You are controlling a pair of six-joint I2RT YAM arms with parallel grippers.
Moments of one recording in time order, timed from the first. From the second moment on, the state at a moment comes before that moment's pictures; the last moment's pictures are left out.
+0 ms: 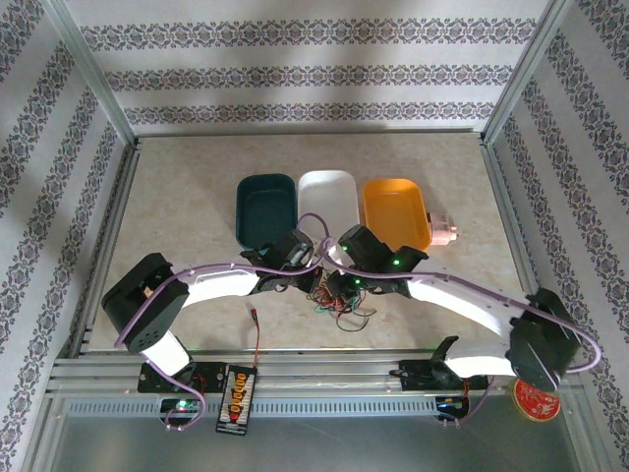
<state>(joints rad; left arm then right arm) -0.80 1.63 0.84 -0.10 0.13 -0.43 0.81 1.25 0.83 -0.55 -0.25 0.21</state>
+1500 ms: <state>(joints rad) -0.81 1.51 0.96 -0.11 0.40 -0.28 0.68 0.81 1.07 -0.39 -0.06 0.20</state>
